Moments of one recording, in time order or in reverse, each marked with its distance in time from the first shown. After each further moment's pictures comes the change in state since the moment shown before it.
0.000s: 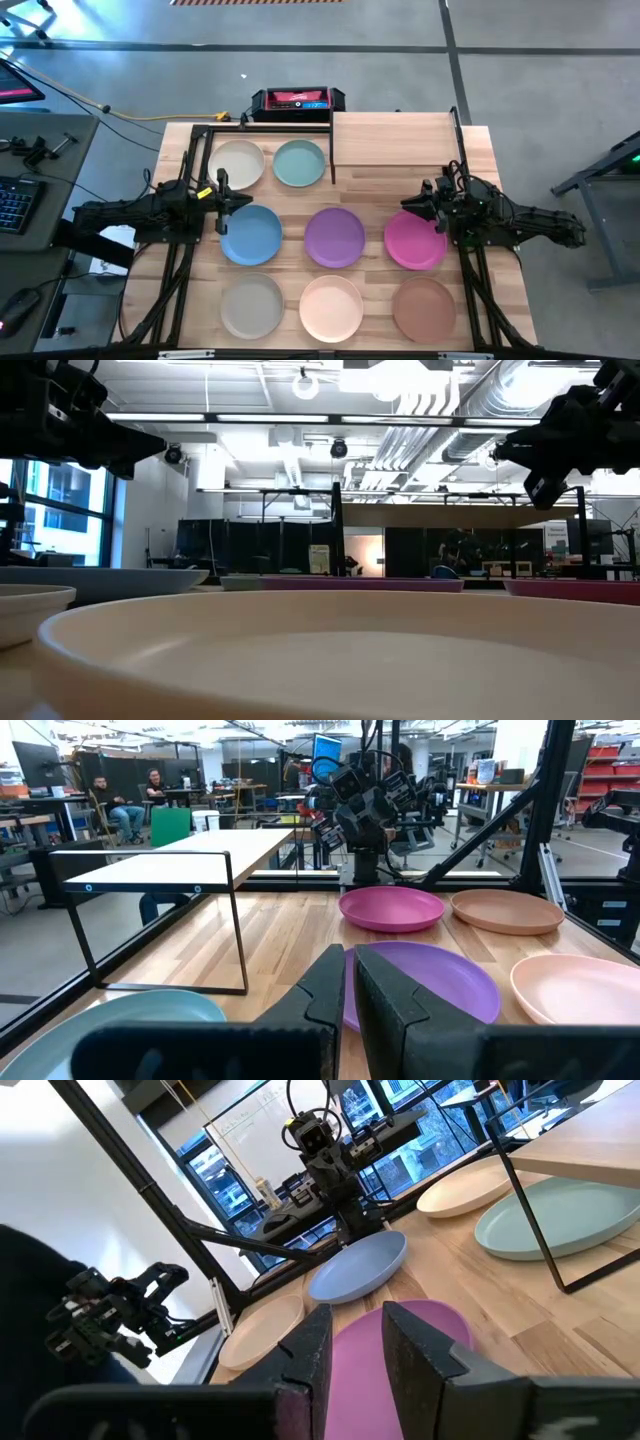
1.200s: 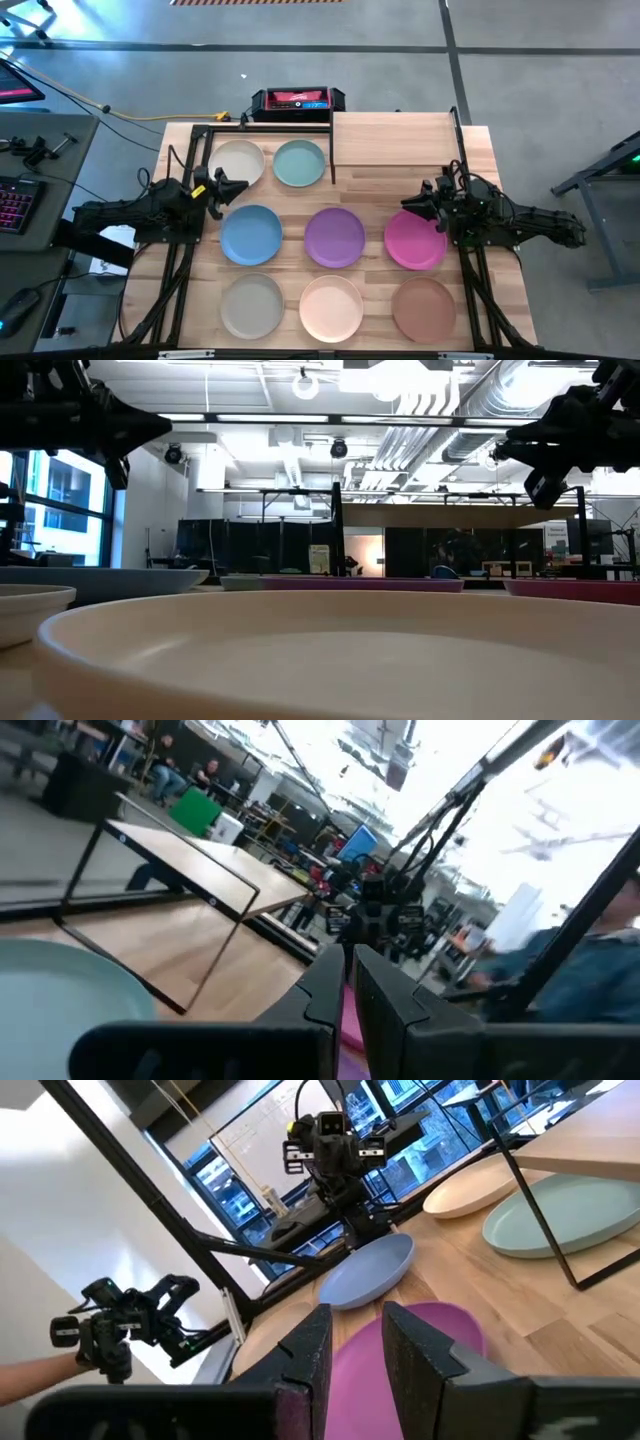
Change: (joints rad) left arm 0.000 0.000 0.000 0.159 -0.164 -0.583; right arm 0.000 0.000 -0.001 0.022 -0.002 0.055
